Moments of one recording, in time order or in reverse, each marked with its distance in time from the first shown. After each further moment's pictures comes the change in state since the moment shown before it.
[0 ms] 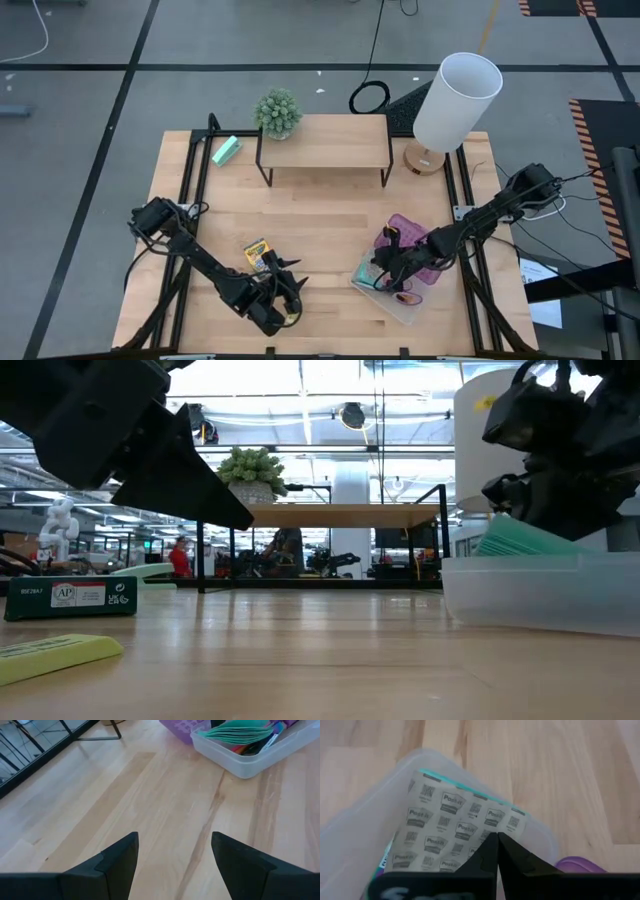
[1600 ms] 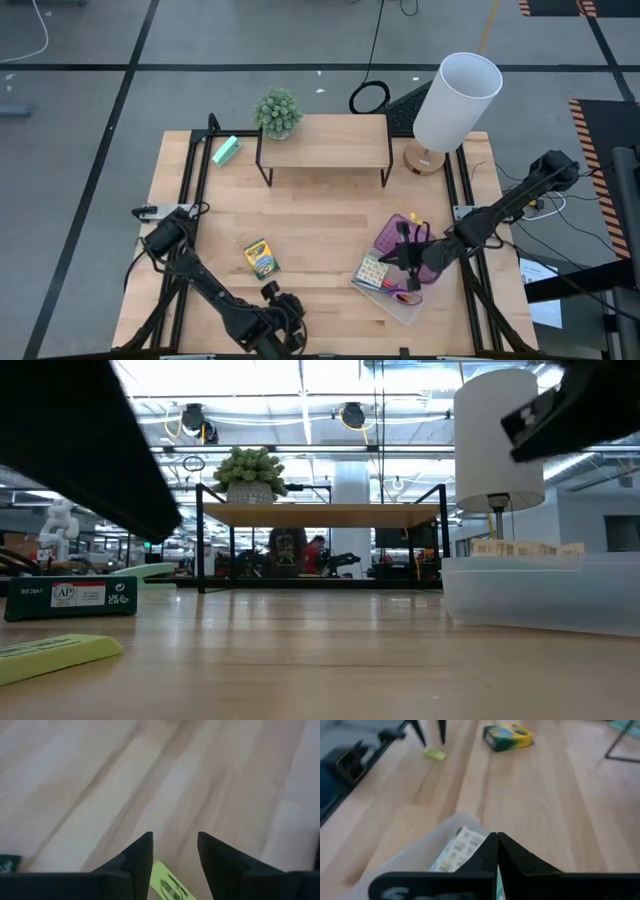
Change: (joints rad) left arm -0.086 0.188 0.445 -0.468 0.338 -0.464; right arm 0.091 -0.352 -0.102 0.083 0.080 -0.162
